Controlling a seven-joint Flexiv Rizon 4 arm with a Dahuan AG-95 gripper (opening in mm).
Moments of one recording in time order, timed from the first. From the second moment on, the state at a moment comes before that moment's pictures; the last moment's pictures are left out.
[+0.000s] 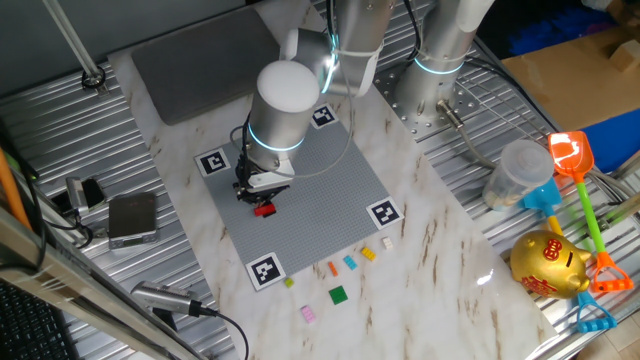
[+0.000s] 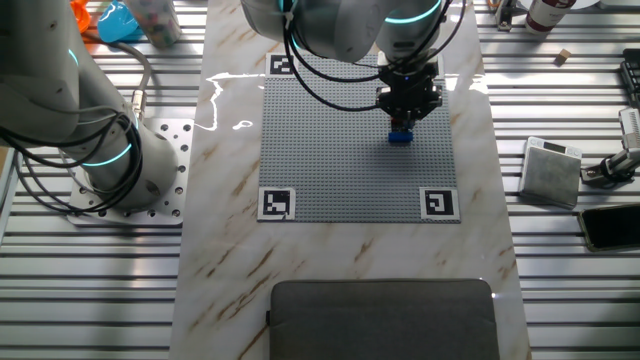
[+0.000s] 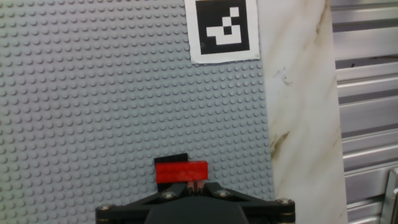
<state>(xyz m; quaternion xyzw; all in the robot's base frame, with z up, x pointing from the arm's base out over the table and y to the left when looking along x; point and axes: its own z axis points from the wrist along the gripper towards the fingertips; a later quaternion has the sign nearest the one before) 0.535 0.095 0.022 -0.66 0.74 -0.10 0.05</state>
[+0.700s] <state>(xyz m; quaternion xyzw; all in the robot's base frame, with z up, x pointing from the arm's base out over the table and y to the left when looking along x) 0.537 0.097 0.023 -0.66 0.74 -0.10 0.05</state>
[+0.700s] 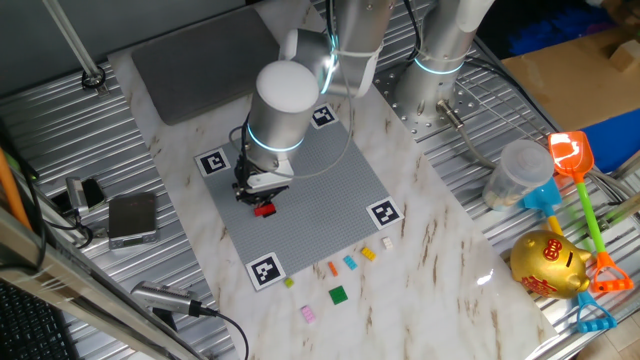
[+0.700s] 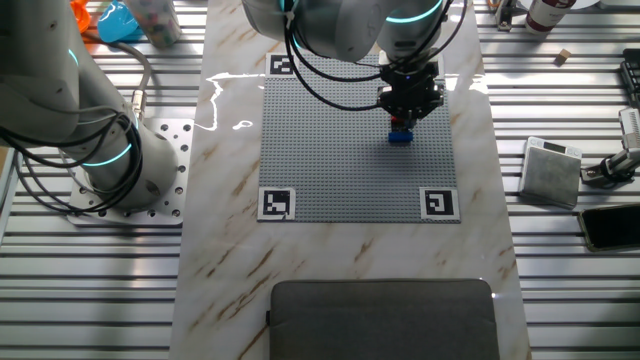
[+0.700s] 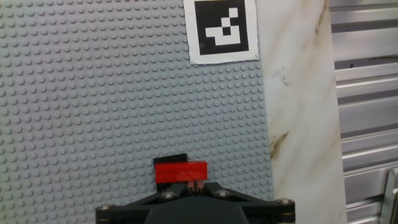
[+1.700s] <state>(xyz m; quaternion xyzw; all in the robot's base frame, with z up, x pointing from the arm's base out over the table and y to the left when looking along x) 0.534 0.091 0.025 -0.66 0.74 -0.09 0.05</state>
